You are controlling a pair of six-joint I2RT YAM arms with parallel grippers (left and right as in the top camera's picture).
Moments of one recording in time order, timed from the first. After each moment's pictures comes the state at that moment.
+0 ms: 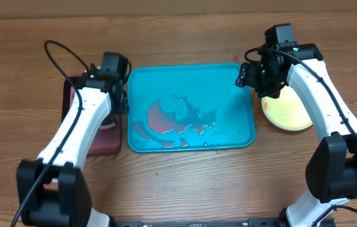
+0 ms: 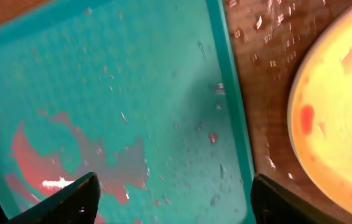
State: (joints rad) left arm -0.18 1.66 1.31 -0.97 -0.49 -0.34; right arm 0.12 1.85 1.57 -1.06 -0.22 0.37
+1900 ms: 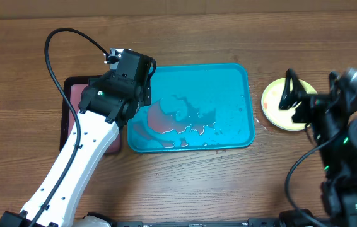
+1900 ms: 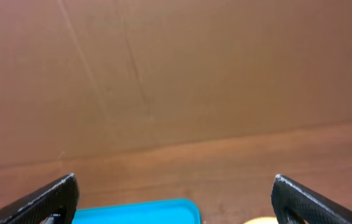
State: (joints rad) left arm -0.38 1.46 1.39 -0.98 -0.49 -0.34; right arm 0.12 0.68 0.85 -0.27 0.04 0.23
